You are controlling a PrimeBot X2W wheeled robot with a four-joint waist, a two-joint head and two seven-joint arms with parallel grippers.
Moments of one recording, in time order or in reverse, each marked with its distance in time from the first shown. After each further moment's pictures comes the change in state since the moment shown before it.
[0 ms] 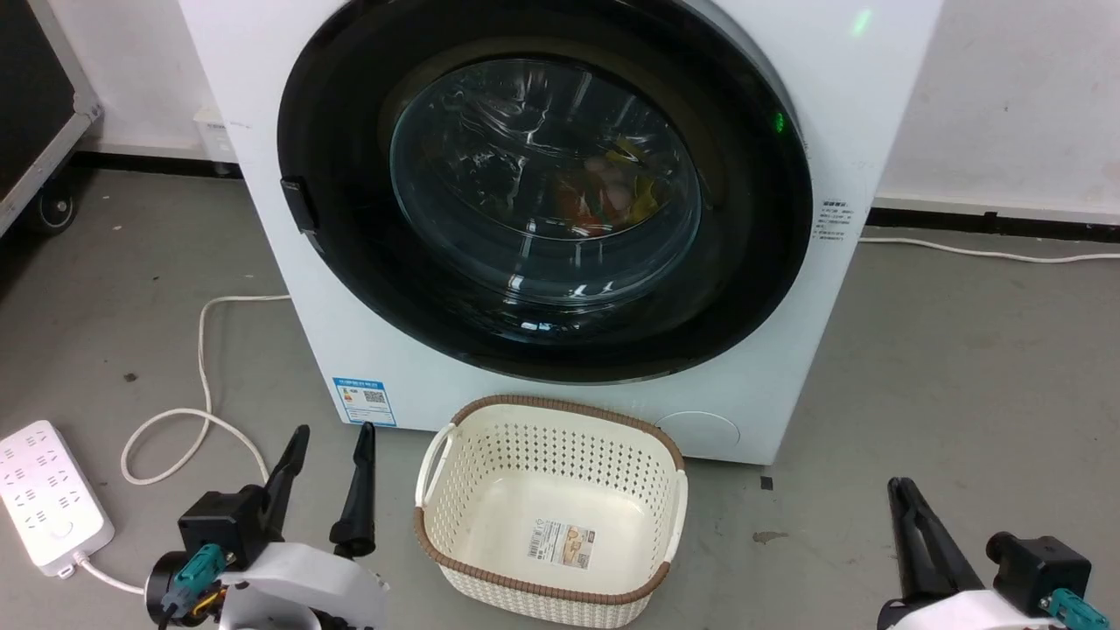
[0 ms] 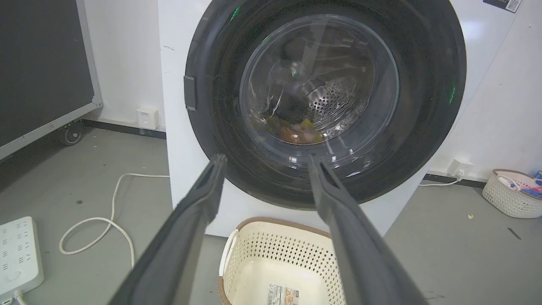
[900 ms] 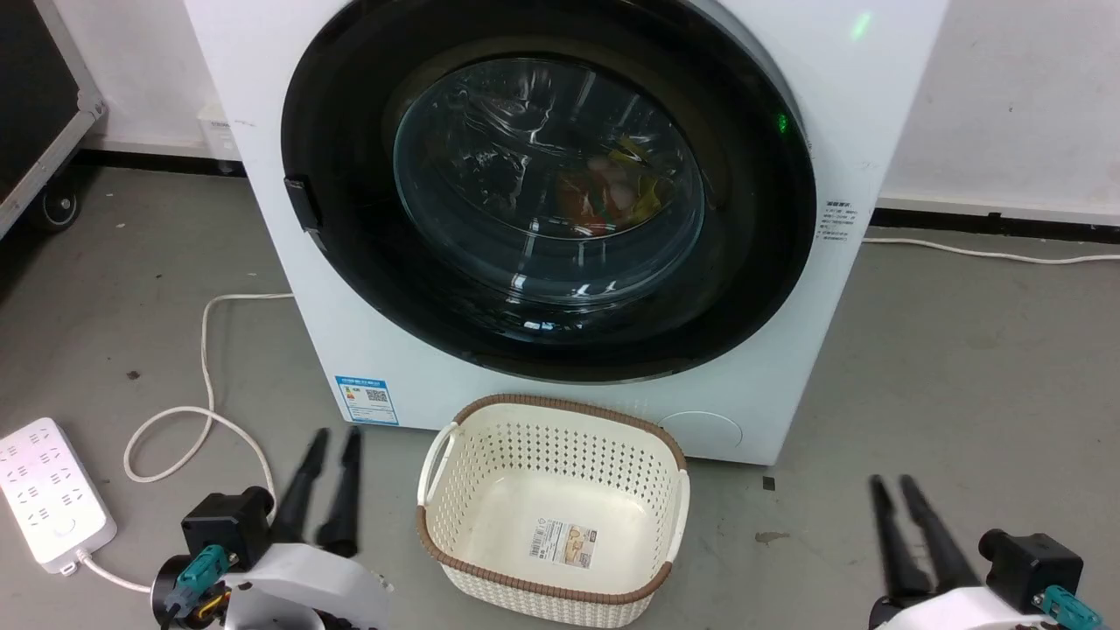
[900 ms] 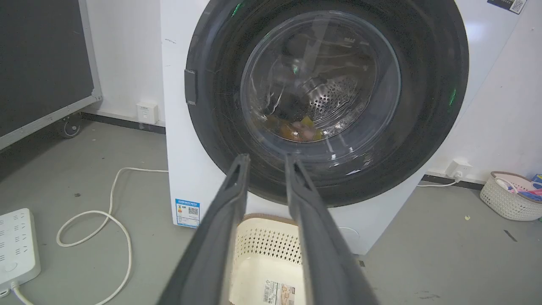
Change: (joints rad) left arm 0.000 -0.002 -0.011 0.007 -0.022 0.007 0.004; right arm -0.016 0.000 0.017 0.029 0.019 0.000 -0.019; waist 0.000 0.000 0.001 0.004
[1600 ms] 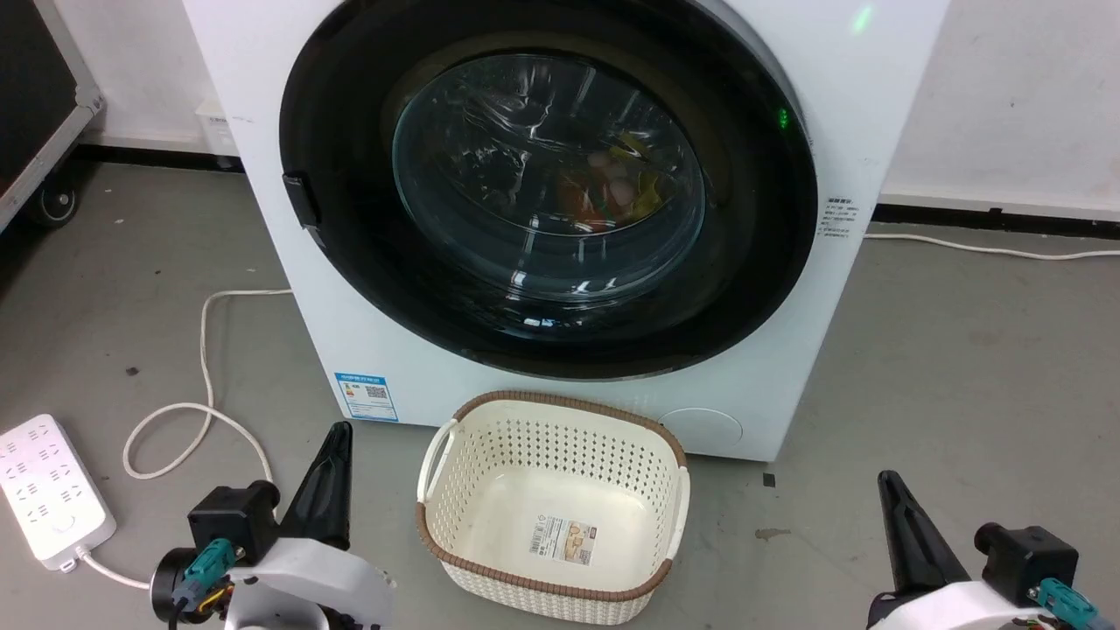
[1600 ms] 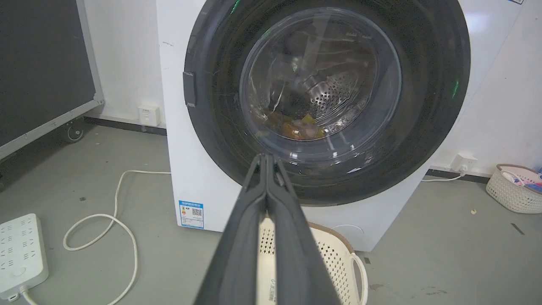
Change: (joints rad) left arm 0.000 -0.012 0.011 -0.022 0.043 0.001 0.026; right arm 0.000 0.000 0.001 -0.023 -0.025 0.000 0.028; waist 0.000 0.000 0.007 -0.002
